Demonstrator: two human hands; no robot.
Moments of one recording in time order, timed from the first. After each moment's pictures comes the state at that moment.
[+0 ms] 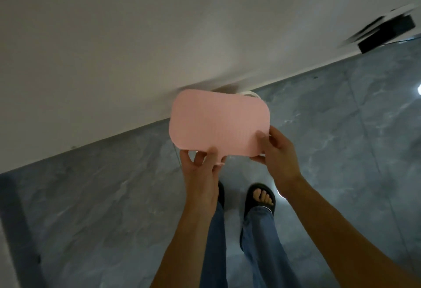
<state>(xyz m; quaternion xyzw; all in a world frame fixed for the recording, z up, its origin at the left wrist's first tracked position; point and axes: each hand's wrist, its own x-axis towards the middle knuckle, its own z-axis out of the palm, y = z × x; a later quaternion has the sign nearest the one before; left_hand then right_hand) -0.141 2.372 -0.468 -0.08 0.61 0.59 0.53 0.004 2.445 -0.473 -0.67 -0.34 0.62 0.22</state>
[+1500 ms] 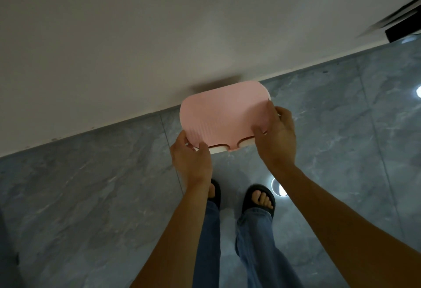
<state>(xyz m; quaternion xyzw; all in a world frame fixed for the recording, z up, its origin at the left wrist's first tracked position) -0.156 2.396 -0.541 0.13 0.89 0.31 0.32 -0.003 2.472 -0.563 -0.71 -0.63 0.31 0.07</state>
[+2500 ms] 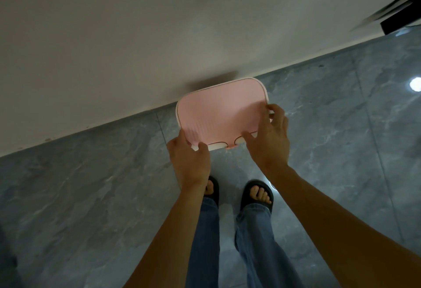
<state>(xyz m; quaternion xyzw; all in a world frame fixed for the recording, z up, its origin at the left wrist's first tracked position) -0.159 2.382 -0.554 0.22 0.89 0.23 0.33 -0.007 2.457 -0.563 -0.69 -0.67 0.27 0.00</state>
